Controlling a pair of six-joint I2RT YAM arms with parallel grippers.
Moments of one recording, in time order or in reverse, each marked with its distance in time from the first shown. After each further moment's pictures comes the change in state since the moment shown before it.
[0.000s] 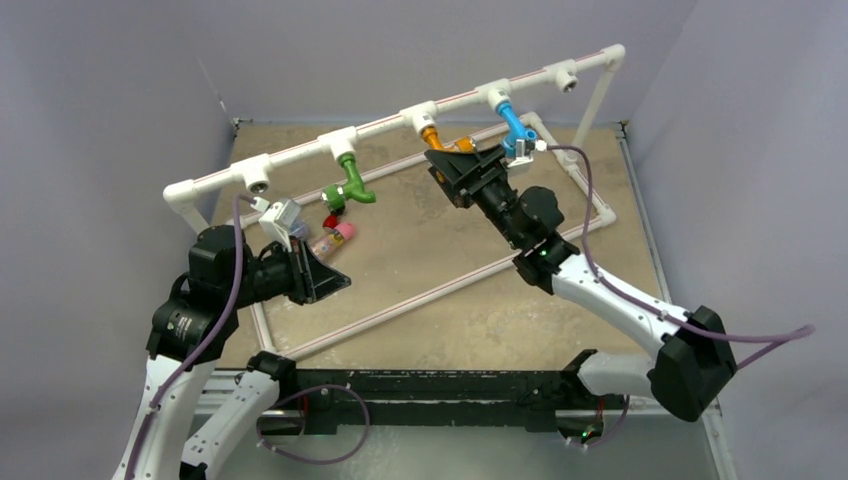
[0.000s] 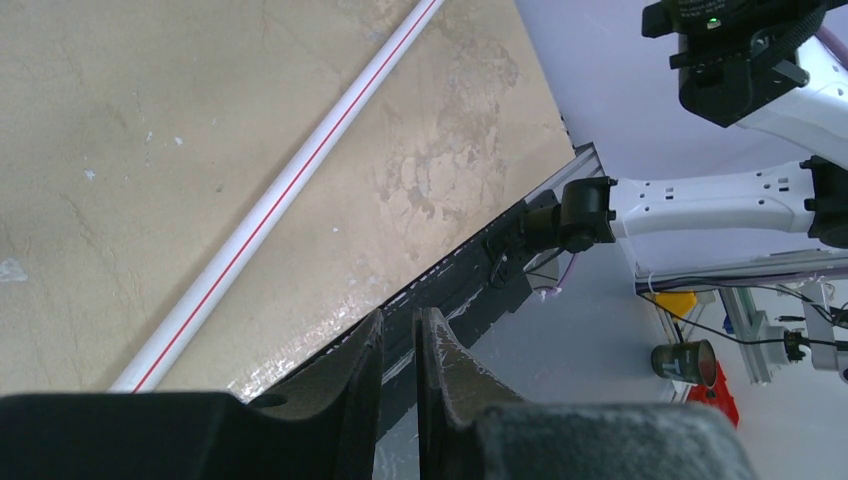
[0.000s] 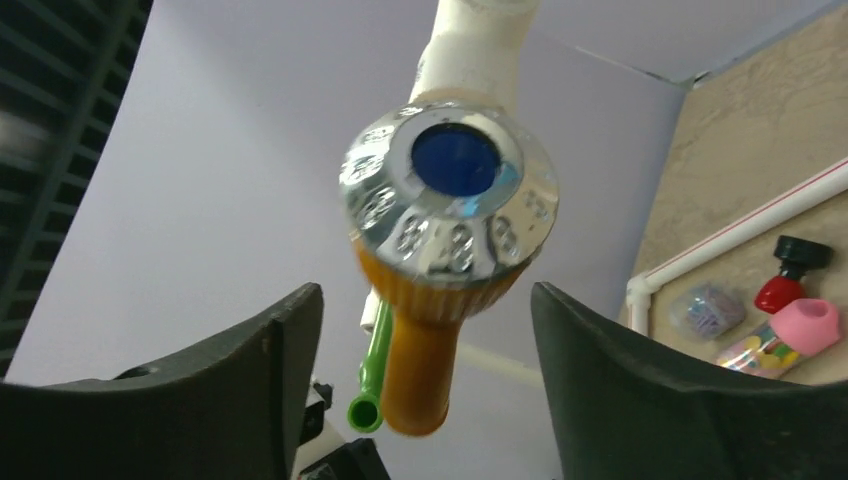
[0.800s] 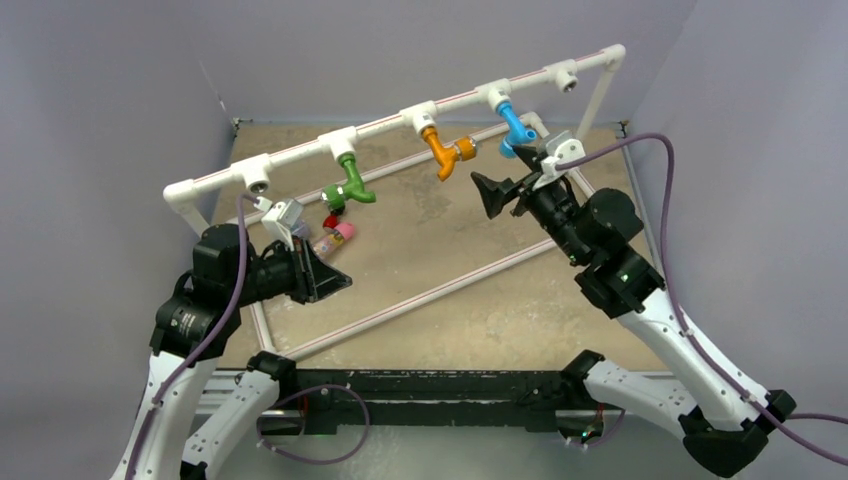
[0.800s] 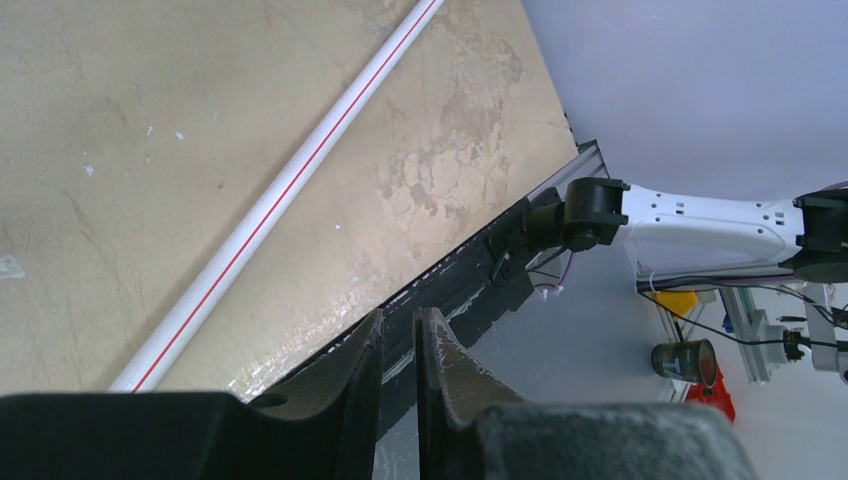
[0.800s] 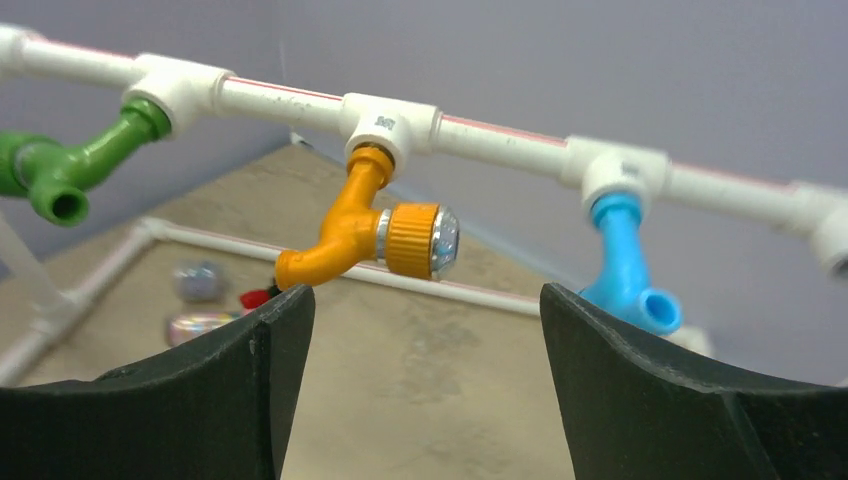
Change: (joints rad) left arm -0.001 0.007 -0.014 0.008 0.000 0.000; right arm -0.013 -0.376 0.162 -0.619 0.044 -1.349
